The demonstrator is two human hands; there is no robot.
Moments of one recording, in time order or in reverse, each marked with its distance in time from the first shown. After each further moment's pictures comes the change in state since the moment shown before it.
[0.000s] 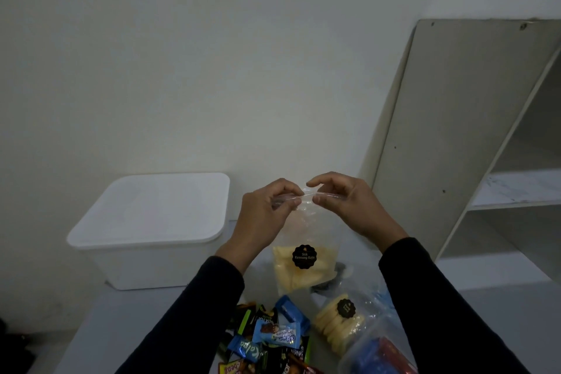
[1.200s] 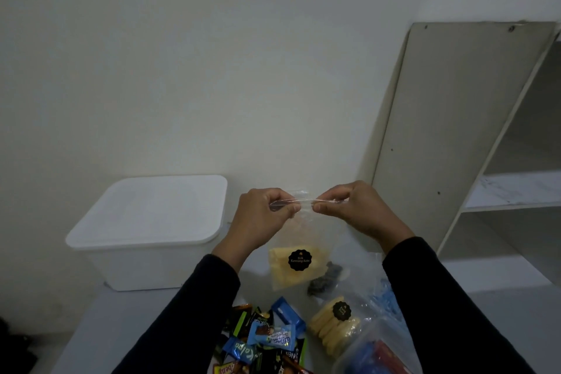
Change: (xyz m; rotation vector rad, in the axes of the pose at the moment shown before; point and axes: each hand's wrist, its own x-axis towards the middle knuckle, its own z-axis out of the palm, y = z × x) left_hand 0.003 0.008 0.003 0.139 -0.049 -0.151; right_hand -0.006 -0.001 -0.020 -0.132 -0.025 0.179
